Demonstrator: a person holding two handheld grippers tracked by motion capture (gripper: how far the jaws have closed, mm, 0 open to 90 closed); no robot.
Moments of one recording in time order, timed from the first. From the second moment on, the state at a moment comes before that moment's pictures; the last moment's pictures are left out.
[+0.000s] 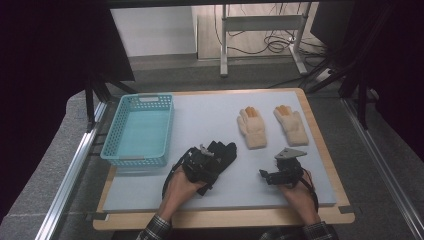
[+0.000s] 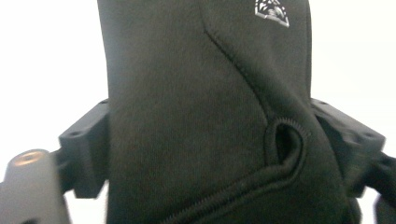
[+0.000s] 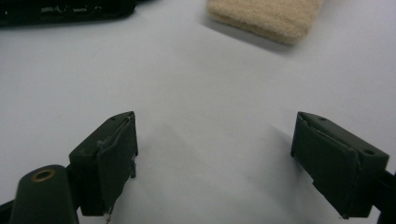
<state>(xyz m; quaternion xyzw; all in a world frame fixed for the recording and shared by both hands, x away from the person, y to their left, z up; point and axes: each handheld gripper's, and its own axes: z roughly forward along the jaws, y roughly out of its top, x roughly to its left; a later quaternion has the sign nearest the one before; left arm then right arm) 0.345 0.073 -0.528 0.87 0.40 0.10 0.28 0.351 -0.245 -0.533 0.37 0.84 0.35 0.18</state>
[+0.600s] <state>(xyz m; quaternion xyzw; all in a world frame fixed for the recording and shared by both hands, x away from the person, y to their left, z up) 0.361 0.095 -0.502 0.86 0.41 0.12 0.28 0.351 -0.245 -0.533 0.37 0.84 0.35 0.18</state>
